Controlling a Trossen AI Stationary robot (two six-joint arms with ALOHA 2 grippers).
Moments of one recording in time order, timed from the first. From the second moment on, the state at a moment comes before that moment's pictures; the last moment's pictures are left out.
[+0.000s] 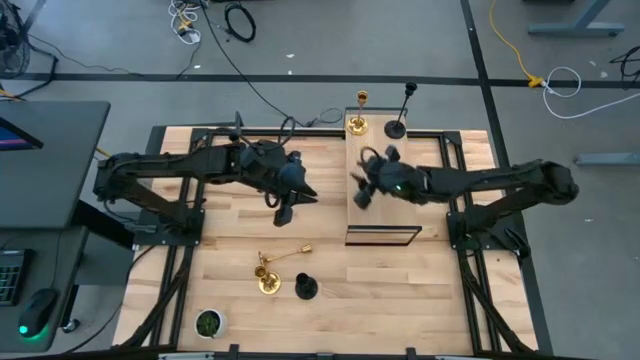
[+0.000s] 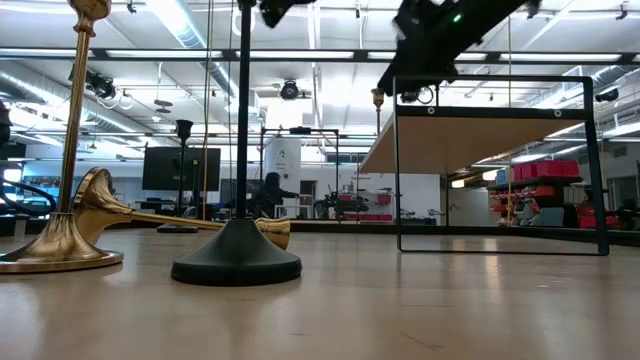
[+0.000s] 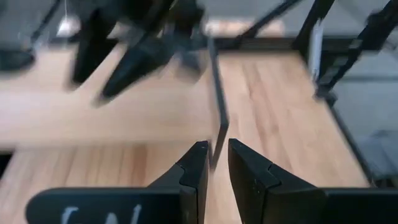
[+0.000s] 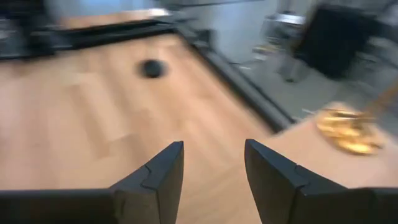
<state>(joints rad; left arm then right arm) 0.05 1.39 1.37 -0.53 0.13 0.03 -0.02 1.28 0.93 -0.20 0.51 0.15</state>
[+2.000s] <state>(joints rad) 0.38 0.88 0.36 -0.10 -0.84 -0.52 0.27 1.16 0.89 -0.15 0.28 0.14</state>
